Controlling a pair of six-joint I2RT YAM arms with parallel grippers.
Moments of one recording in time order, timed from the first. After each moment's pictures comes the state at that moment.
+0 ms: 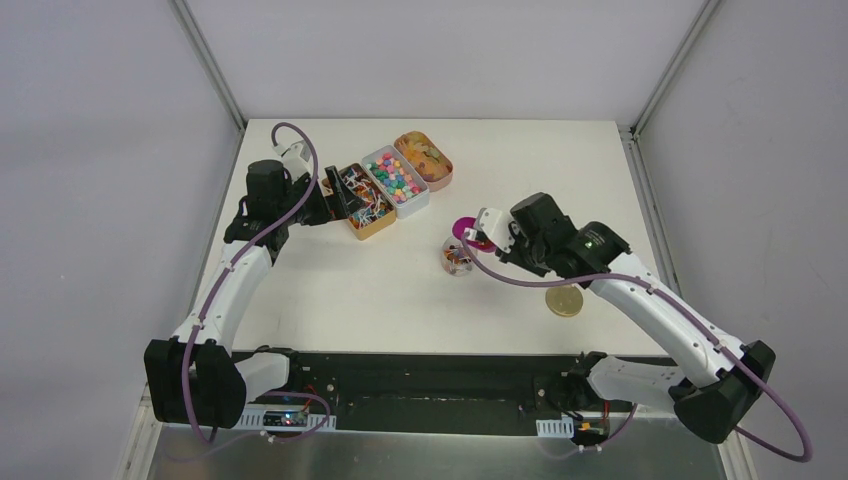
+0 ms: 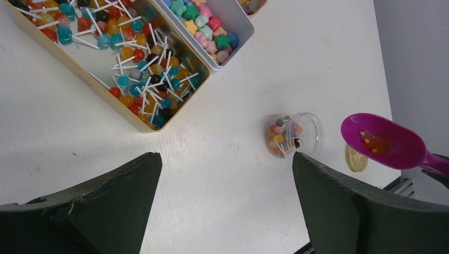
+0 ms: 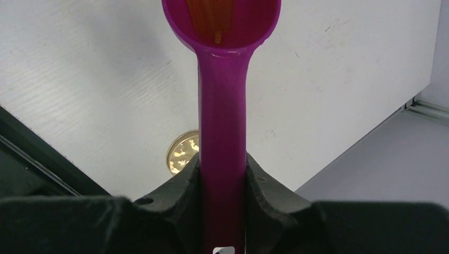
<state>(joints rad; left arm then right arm) -0.07 1.15 0.90 -0.27 0.47 -0.45 0.72 1.13 1.14 -0.99 0.19 -0.58</state>
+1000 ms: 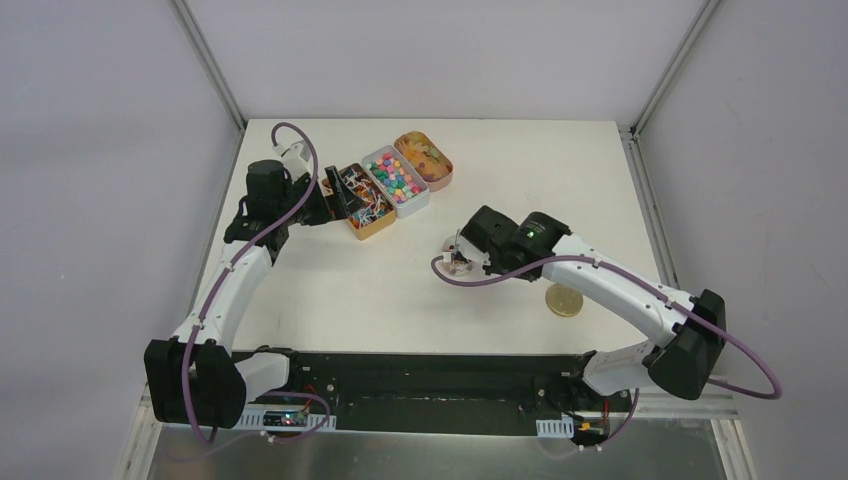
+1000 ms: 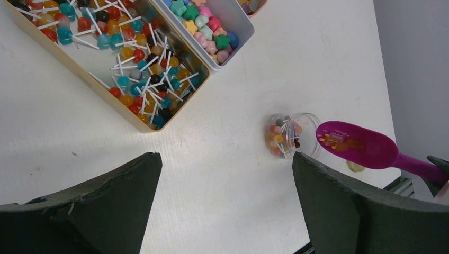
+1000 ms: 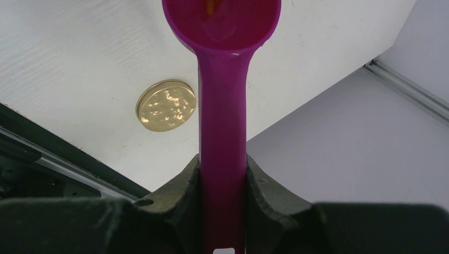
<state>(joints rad) -0.07 1.15 0.90 -0.27 0.47 -0.45 0.91 1.37 1.26 -1.24 0.51 -0.52</state>
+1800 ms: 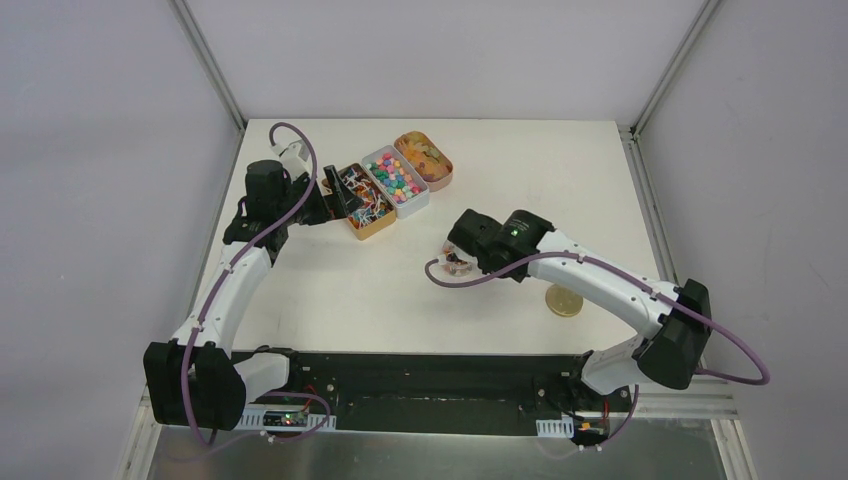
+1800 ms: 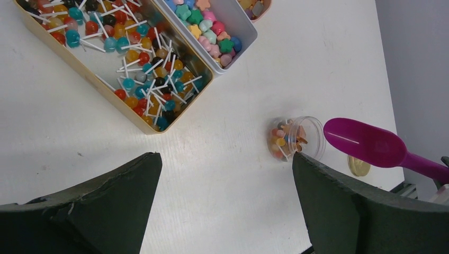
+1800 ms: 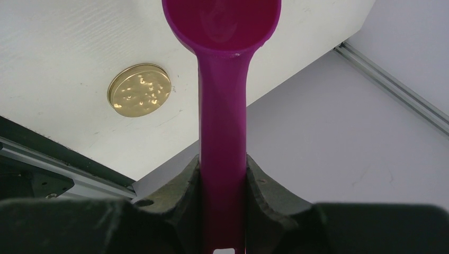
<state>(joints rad) -0.07 1.14 0.90 -0.27 0.45 -0.45 0.97 1.44 1.33 -1.32 0.65 -0.51</state>
